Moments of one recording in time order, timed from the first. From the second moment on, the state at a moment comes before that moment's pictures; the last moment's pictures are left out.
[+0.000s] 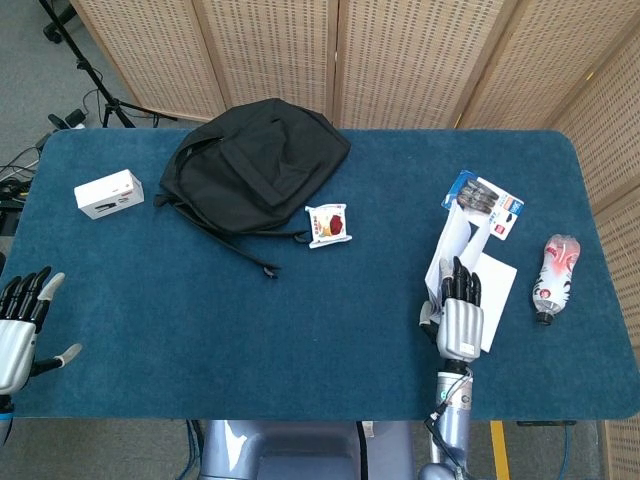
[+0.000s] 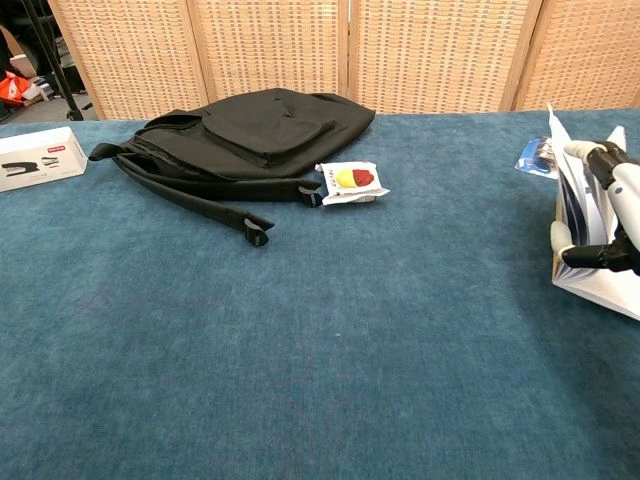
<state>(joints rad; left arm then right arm) -0.09 -1.21 -0.03 -1.46 1.58 1.56 -0.02 0.29 -1.94 0.27 -1.37 -1.24 1.56 -0.41</state>
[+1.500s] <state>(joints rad) -0.09 -1.21 -0.02 -1.47 1.60 1.58 -0.03 0.20 -1.91 0.30 -1.41 -1.27 1.69 -0.32</state>
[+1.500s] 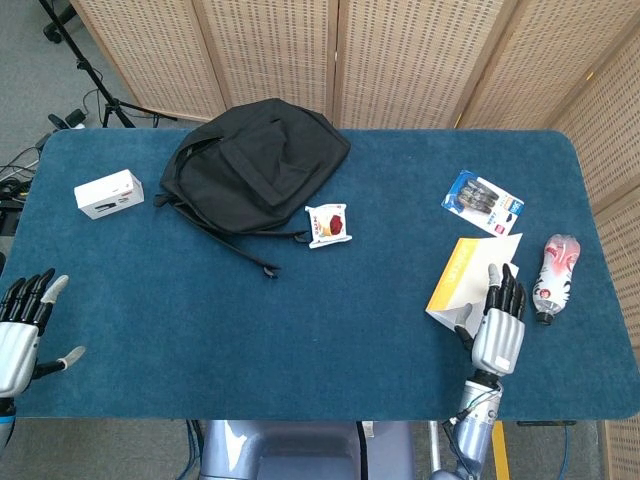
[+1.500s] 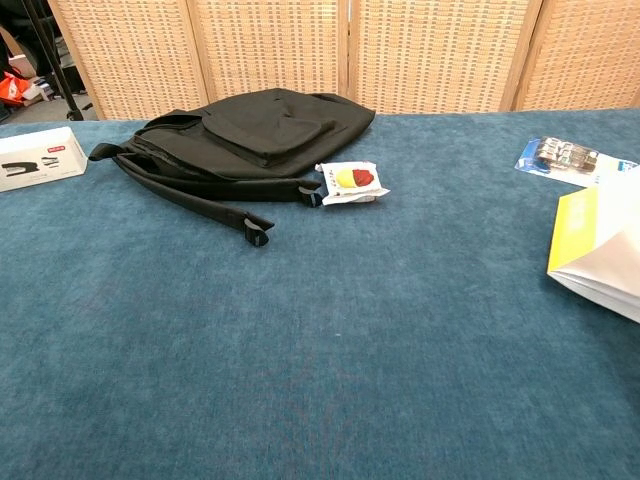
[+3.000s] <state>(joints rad) -0.09 -1.22 -0.03 -1.45 1.59 1.56 0.00 0.15 -1.44 0.15 -1.42 -1.44 1.51 -0.23</state>
